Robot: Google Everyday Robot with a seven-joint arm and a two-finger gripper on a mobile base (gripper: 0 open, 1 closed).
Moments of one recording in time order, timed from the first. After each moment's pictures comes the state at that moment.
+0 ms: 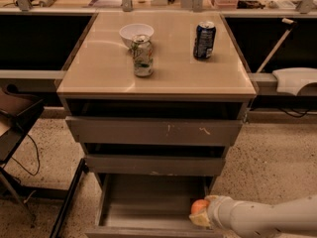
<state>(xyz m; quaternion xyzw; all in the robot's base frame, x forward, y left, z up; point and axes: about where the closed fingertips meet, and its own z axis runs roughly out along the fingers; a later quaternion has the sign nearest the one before) 0.416 -0.172 0.428 -0.34 0.90 0.08 0.27</state>
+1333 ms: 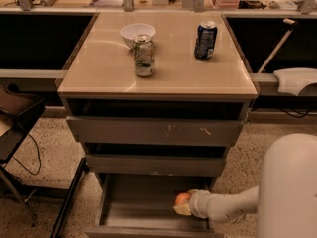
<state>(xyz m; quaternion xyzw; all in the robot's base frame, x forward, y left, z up) 0.491 -0.123 0.318 -0.33 0.89 0.11 0.30</state>
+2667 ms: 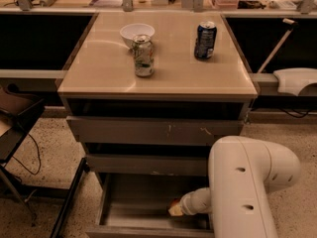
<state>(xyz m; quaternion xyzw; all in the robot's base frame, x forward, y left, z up) 0.520 -0.108 0.183 -0.32 0.92 0.12 0.20</state>
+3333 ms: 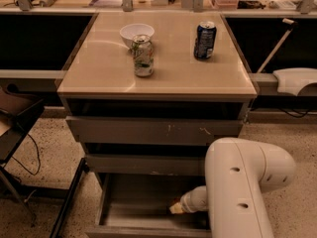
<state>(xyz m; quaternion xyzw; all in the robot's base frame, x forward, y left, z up) 0.534 -0.114 0.169 -0.30 0.93 0.11 0.20</state>
